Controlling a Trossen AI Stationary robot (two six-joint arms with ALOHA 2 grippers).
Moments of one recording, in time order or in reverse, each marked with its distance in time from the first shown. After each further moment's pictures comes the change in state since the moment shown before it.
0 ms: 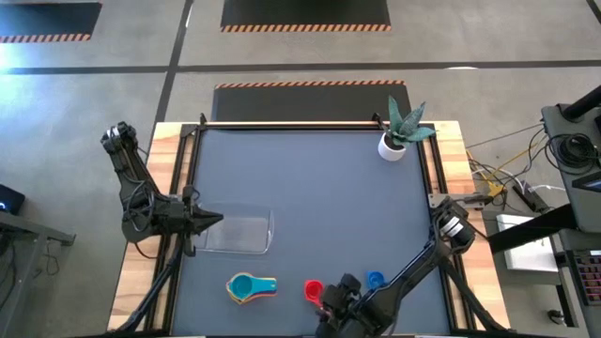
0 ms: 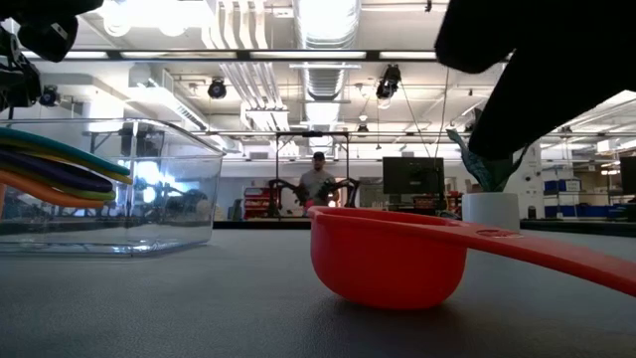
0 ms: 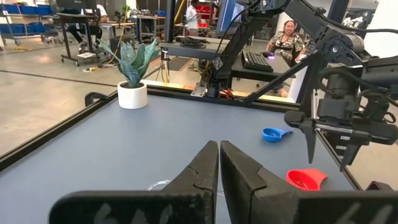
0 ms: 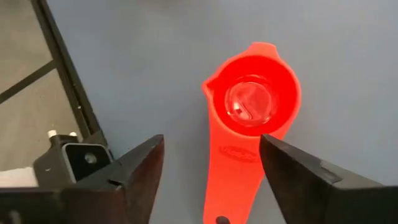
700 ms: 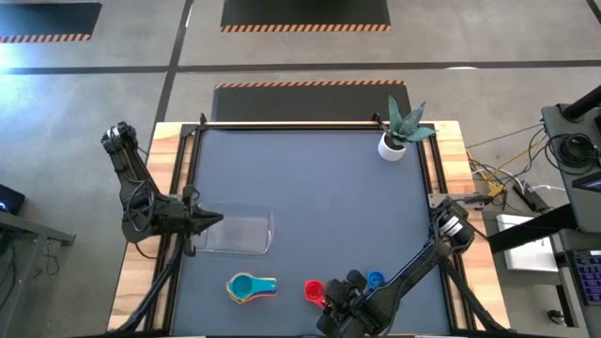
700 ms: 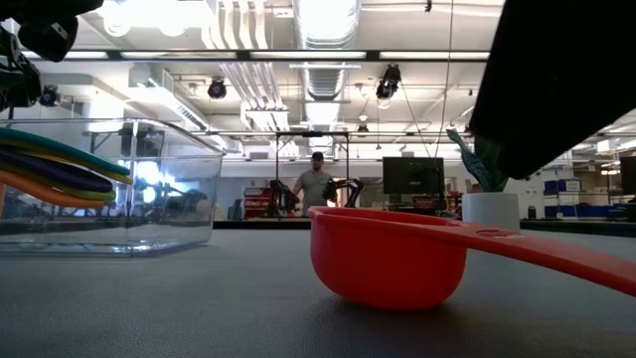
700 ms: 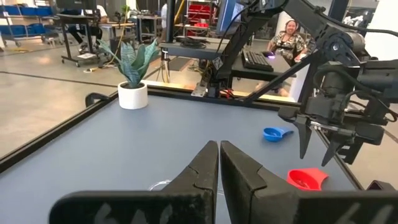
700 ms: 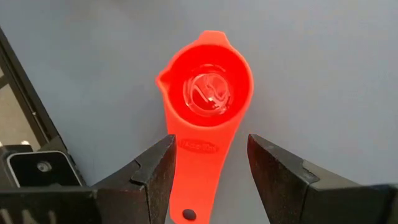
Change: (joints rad) left arm 0.000 0.000 0.000 0.000 0.000 0.006; right arm -0.009 0.000 0.011 -0.132 -0.005 0.115
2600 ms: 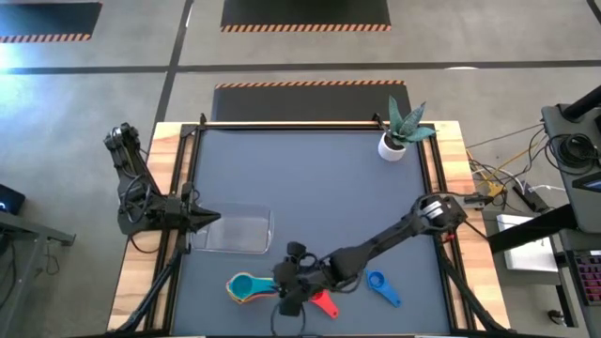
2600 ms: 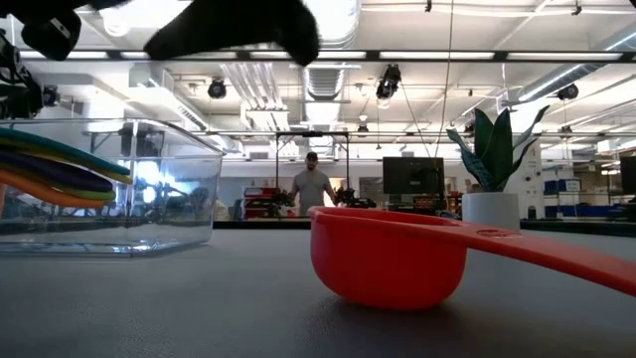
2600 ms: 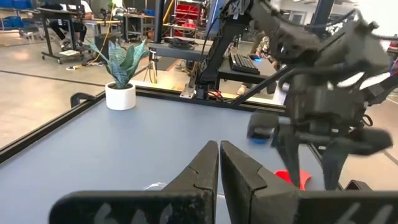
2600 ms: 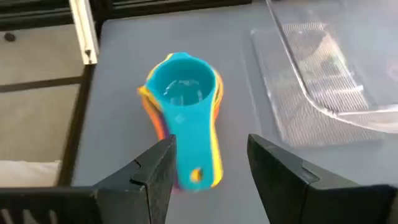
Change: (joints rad) left arm -0.002 -0.084 0.008 -0.040 0.054 0.015; right arm -0.272 0.042 0.096 0.519 -0.111 -0.945
